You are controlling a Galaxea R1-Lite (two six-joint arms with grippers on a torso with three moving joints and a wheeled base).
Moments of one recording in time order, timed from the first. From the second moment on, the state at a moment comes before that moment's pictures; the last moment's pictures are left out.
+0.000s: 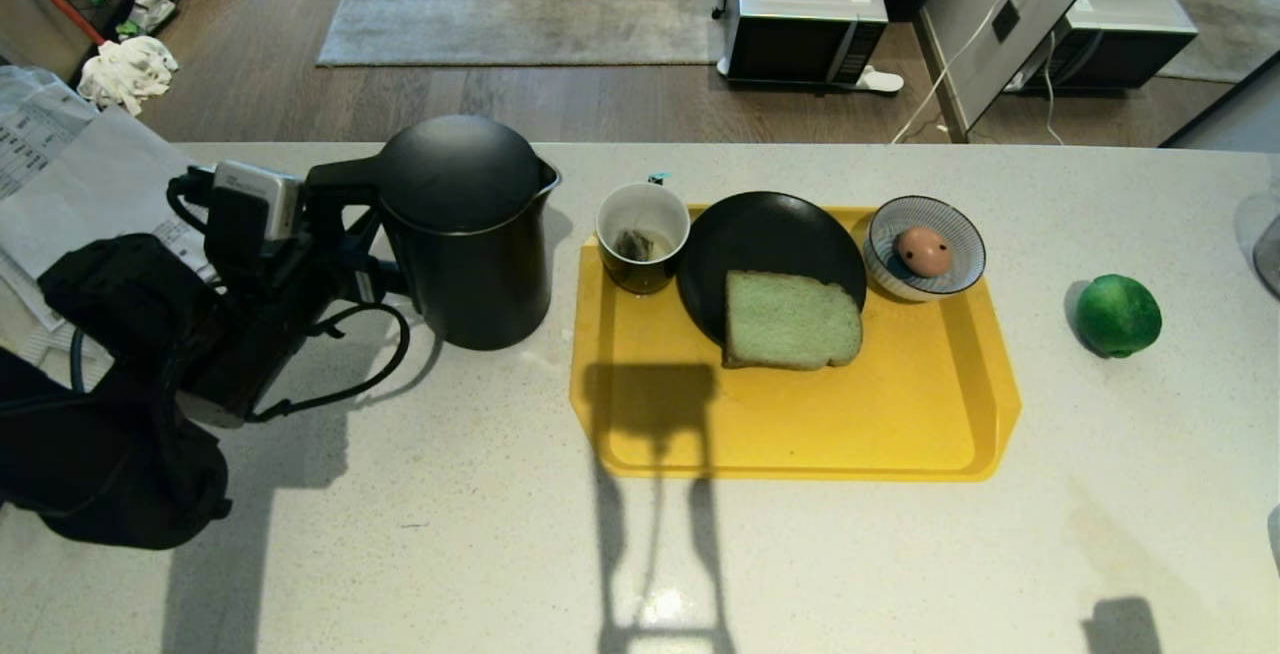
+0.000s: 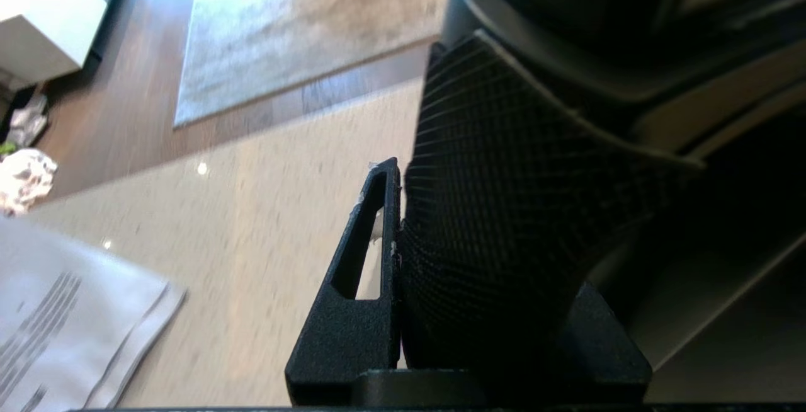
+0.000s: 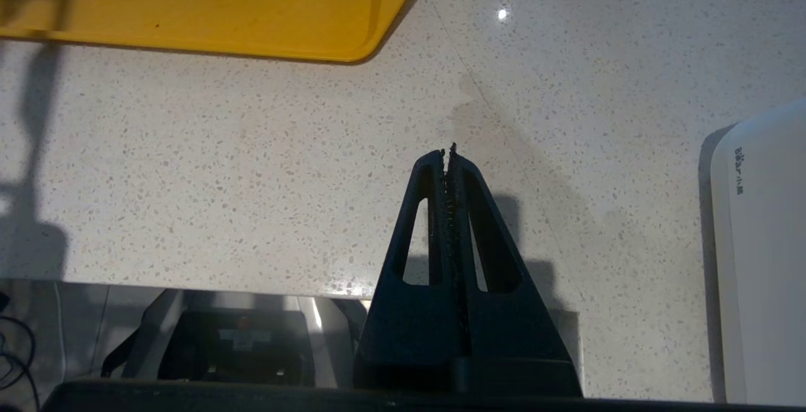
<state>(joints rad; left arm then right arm) -0.10 1.85 -0.71 -1.52 -0.09 0.32 0.01 0.00 0.00 0.00 -0.02 0.01</state>
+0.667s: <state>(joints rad) 0.02 1.79 -0.46 -1.52 -0.10 0.36 0.01 0.00 0.00 0.00 -0.01 0.01</state>
